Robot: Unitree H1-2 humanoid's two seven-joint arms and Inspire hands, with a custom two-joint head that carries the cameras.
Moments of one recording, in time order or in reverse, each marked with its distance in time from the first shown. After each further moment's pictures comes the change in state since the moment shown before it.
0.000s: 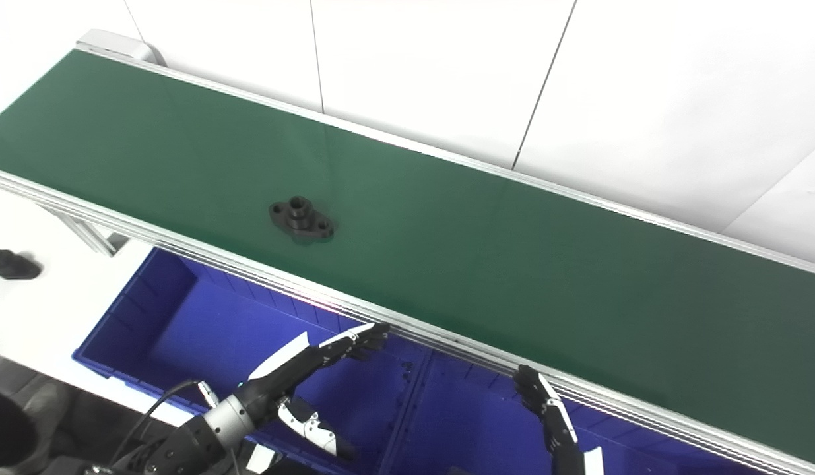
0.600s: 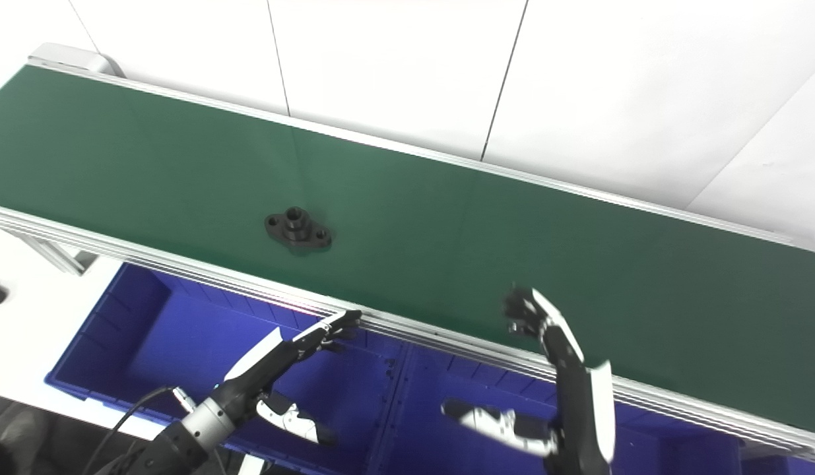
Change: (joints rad) left arm -0.035 0.046 -0.058 0.017 -0.042 0.000 0.089; right arm -0.171 0.019 -0.018 -0.218 -0.087 0.129 0.051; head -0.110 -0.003
